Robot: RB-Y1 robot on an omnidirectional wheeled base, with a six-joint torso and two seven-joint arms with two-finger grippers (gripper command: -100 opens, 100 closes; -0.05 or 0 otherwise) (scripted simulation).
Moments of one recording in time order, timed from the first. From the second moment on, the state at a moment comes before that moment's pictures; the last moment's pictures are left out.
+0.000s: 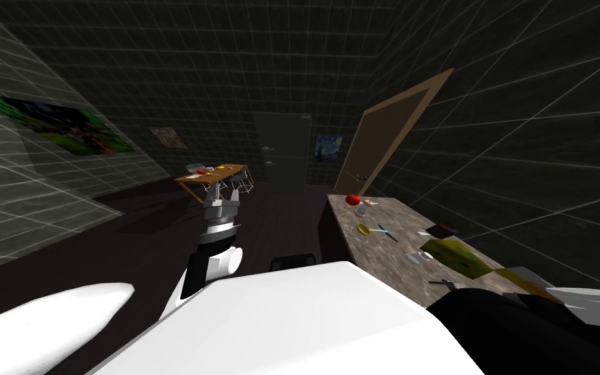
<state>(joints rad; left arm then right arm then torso) 0.45 0.05 -0.02 -2.29 0.07 -0.39 0.02 0.84 -1.72 0.64 -1.07 0.11 -0.84 1.45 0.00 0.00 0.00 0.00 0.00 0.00</state>
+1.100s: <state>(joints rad) 0.45 0.05 -0.02 -2.29 0.07 -0.39 0.02 0.64 -1.64 0.58 -0.99 0.38 -0.91 1.17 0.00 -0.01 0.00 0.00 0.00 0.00</state>
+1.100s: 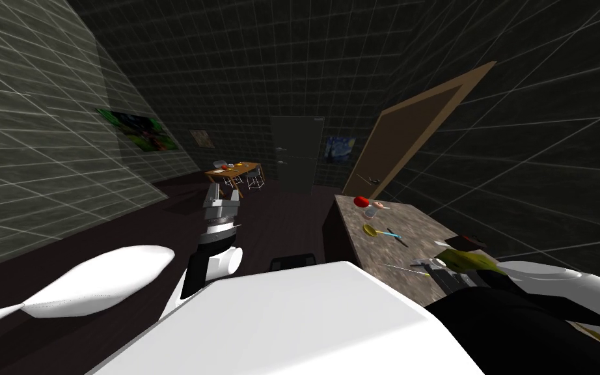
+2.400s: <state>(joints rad) 0.45 0.05 -0.02 -2.29 0.07 -0.39 0.02 0.63 -1.61 0.58 -0.98 0.39 -0.89 1.17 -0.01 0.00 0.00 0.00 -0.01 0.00</state>
